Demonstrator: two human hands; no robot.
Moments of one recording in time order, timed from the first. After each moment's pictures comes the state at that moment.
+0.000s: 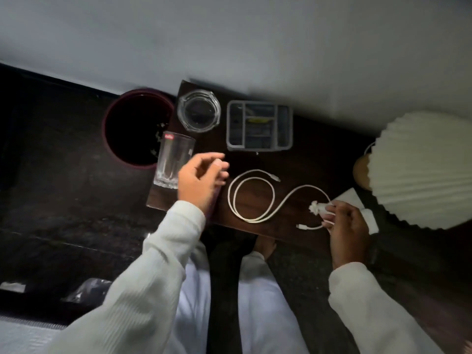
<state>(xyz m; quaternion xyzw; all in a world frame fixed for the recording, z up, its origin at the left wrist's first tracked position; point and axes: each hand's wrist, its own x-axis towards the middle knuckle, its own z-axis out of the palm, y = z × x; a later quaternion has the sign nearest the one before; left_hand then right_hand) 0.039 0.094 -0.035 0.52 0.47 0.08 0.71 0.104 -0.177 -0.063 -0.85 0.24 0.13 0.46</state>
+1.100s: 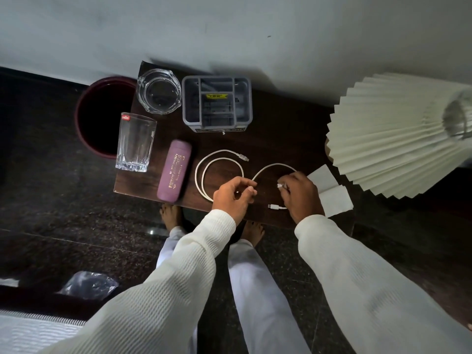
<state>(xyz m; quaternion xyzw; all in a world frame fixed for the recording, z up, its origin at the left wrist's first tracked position) 0.038 -0.047 -0.080 0.66 0.42 -0.11 0.61 0.131 -0.193 -0.097 -0.94 -0.19 0.24 0.15</state>
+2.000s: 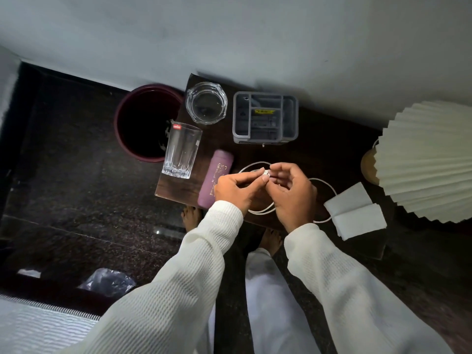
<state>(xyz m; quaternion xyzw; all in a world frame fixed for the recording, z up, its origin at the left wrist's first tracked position) 0.031 0.038 -0.050 0.58 0.46 -0.01 0.67 0.089 -0.064 -0.036 -0.82 0.02 0.23 0.52</state>
